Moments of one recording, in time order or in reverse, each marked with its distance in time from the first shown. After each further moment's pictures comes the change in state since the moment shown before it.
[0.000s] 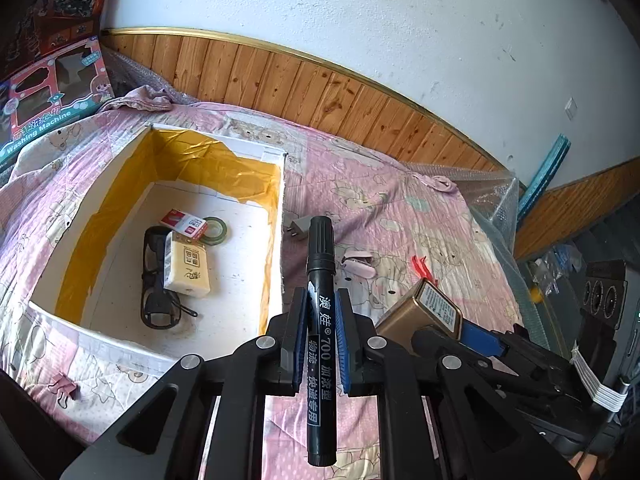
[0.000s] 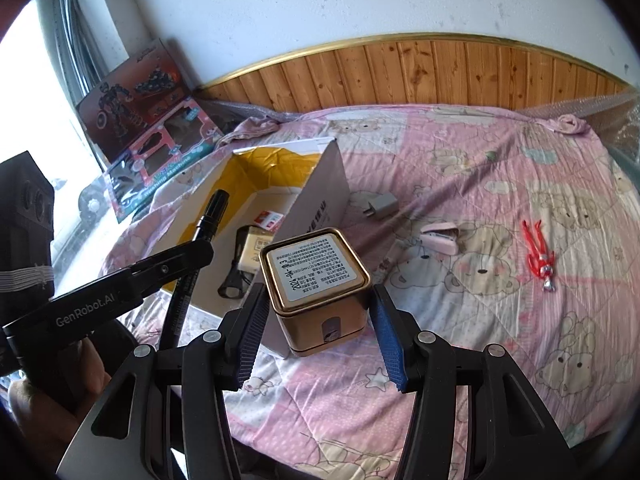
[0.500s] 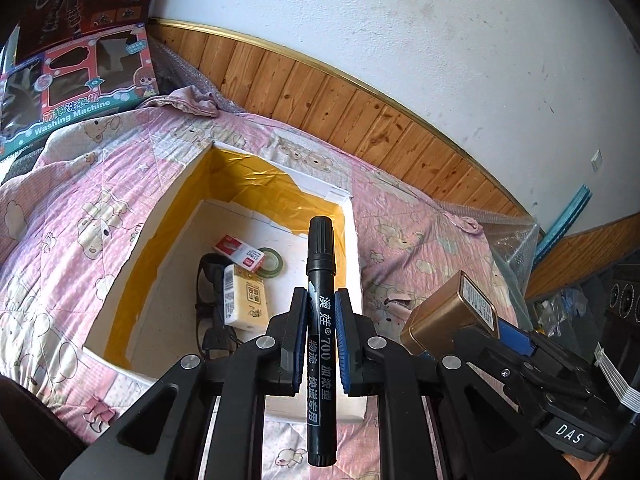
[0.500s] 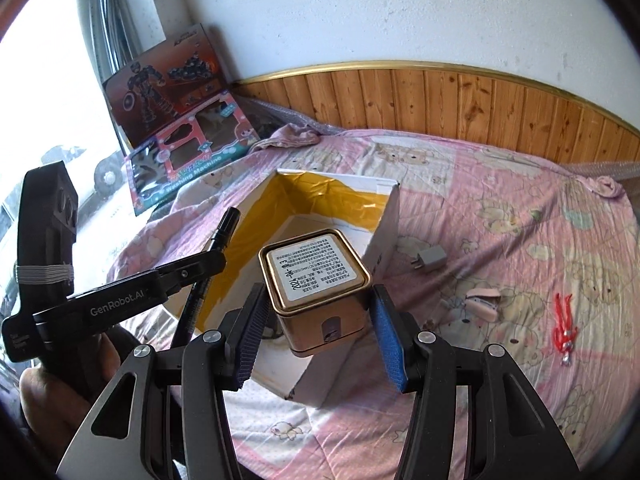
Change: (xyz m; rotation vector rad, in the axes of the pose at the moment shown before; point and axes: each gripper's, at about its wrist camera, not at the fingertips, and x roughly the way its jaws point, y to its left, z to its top) left arm -0.012 0.076 0.042 -0.132 -0.046 0.039; right arm 0.033 0.060 0.061 -0.146 -0.003 0.039
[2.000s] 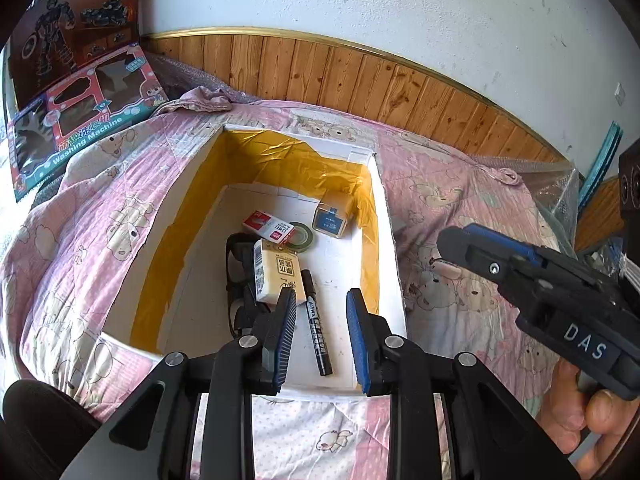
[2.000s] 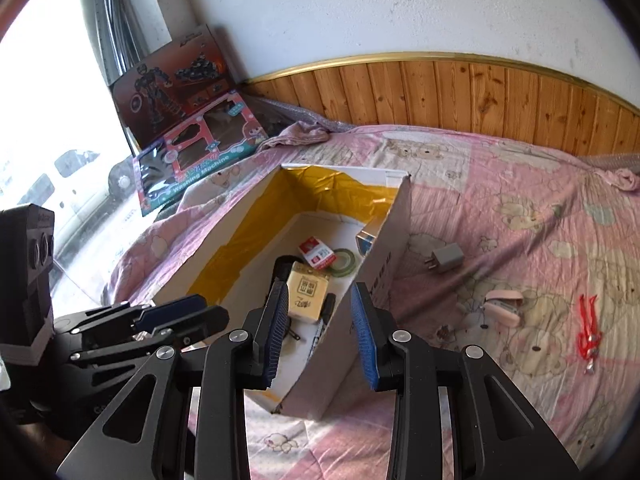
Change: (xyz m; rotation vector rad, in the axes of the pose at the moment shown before) left arm 0.013 -0.026 -0.036 0.179 0.062 0.187; right arm 0.021 -0.022 -0.023 0.027 -0.021 0.073
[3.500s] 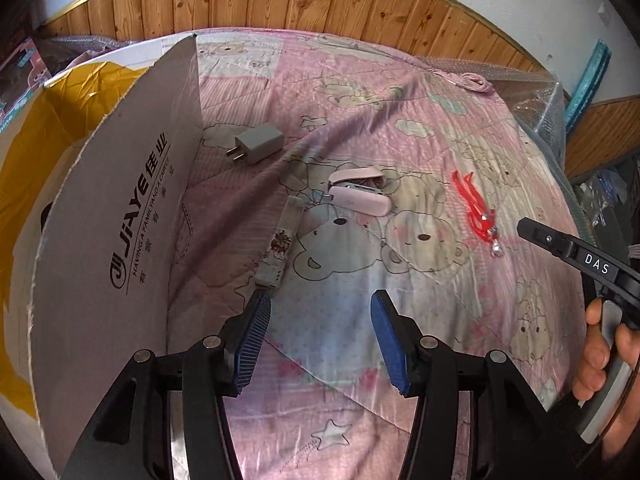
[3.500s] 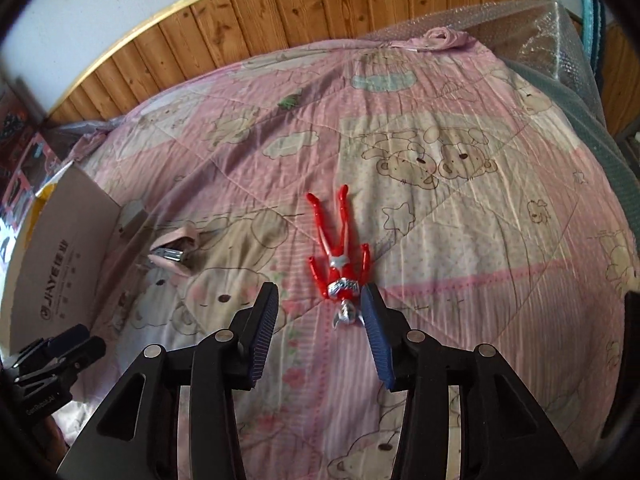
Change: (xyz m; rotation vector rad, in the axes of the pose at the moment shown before) left arm 0.164 -0.146 -0.028 0.119 0.245 -0.076; right arm -0.015 -0.298 -0.066 0.363 0.171 -0.426
